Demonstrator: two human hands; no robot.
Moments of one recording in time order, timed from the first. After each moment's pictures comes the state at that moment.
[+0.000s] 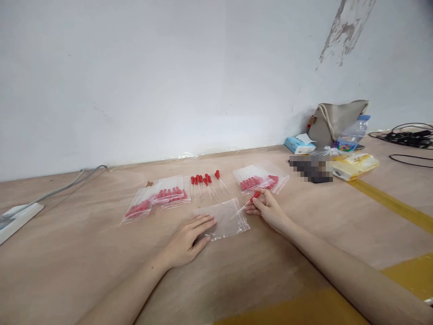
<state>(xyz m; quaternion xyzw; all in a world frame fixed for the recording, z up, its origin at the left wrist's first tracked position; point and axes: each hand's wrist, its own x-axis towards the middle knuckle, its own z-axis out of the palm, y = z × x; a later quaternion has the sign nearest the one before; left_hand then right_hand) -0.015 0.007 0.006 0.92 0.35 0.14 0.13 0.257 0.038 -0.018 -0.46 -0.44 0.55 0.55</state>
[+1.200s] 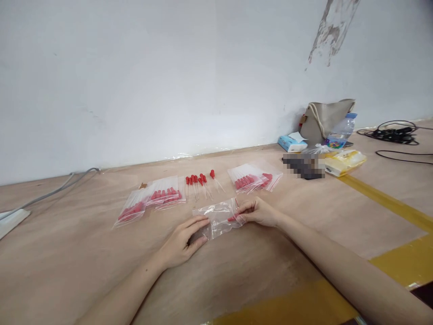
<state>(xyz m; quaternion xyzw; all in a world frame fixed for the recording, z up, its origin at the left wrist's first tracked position) -0.017 0.009 0.003 0.91 0.34 0.19 0.15 0.264 0.042 -0.013 -0.37 -0.67 0.56 0.31</state>
